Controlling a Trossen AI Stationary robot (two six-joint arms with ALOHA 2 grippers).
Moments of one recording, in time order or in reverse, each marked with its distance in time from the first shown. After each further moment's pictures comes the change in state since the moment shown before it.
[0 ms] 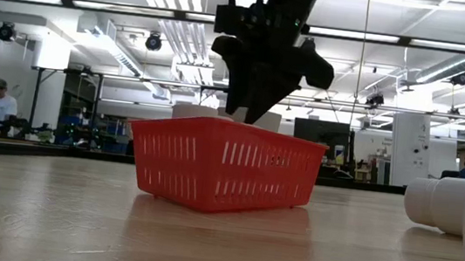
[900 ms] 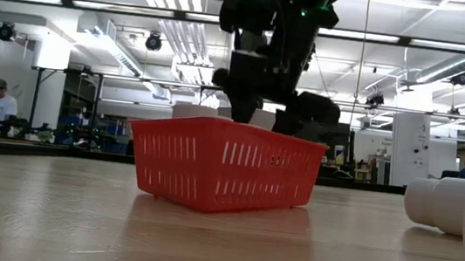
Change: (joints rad) left arm 0.000 0.002 -0.003 0.002 0.001 0.006; right arm -0.079 -0.001 -0.152 0.106 -0.058 -0.297
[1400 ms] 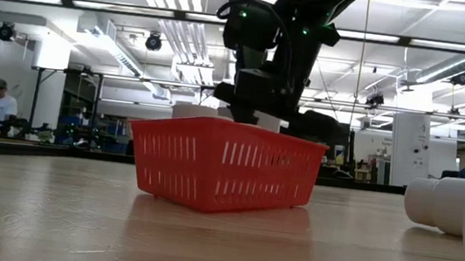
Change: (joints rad) left arm 0.000 0.001 0.000 0.000 0.000 -0.002; right arm -0.023 0.000 -0.082 0.089 -0.018 -0.086
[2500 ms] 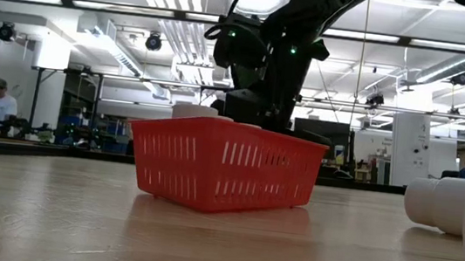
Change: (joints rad) left arm 0.000 0.000 -0.002 -0.003 0.000 0.004; right arm -0.019 0.085 0.028 0.015 0.055 0.057
